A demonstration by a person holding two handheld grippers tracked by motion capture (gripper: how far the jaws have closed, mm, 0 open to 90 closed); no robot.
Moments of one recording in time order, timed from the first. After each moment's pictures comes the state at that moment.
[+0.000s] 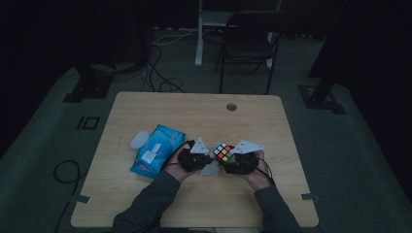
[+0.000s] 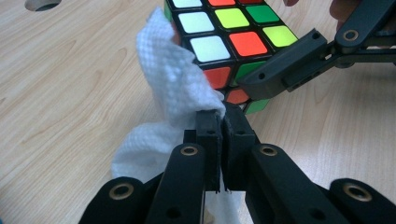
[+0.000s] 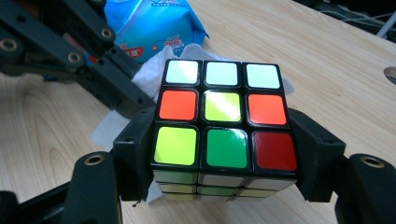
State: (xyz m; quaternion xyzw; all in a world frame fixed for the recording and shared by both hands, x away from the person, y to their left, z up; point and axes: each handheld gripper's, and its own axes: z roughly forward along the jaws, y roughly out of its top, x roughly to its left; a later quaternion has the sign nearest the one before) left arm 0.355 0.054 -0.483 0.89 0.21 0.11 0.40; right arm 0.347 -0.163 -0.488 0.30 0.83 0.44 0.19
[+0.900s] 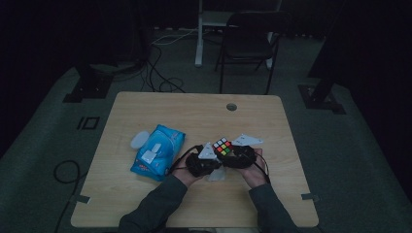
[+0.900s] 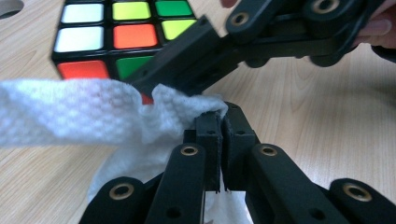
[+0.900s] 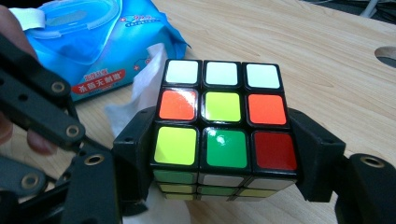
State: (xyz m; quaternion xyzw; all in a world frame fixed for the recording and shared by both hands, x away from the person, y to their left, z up) left arm 0.345 0.030 -0.490 0.89 0.19 0.09 0.41; right arm 0.360 -0.157 -0.485 0.37 0.80 0.45 0.17
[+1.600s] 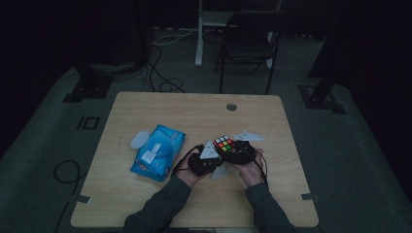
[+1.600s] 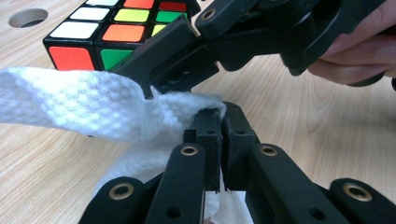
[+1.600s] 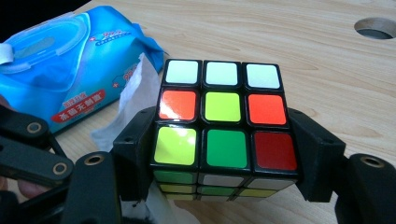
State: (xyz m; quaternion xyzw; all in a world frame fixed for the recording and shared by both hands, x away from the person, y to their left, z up) left arm 0.347 0.024 -0.495 0.87 0.22 0.12 0.43; right arm 0.370 -0.156 -0.486 0.44 0.76 0.45 0.16
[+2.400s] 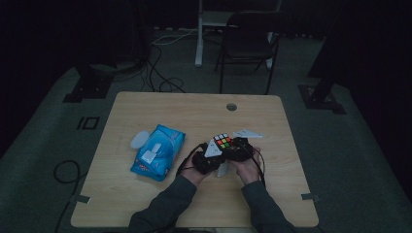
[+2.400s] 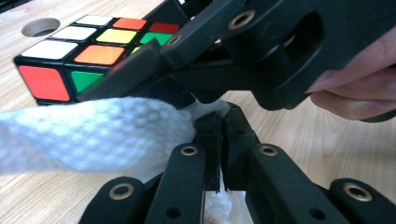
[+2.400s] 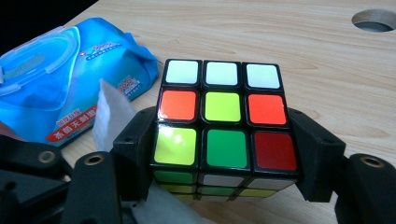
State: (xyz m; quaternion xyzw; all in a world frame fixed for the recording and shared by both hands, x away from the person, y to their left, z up) left arm 0.354 0.011 -0.498 0.86 0.23 0.13 0.44; right arm 0.379 -0.151 -0.487 0.47 0.74 0.45 0.14
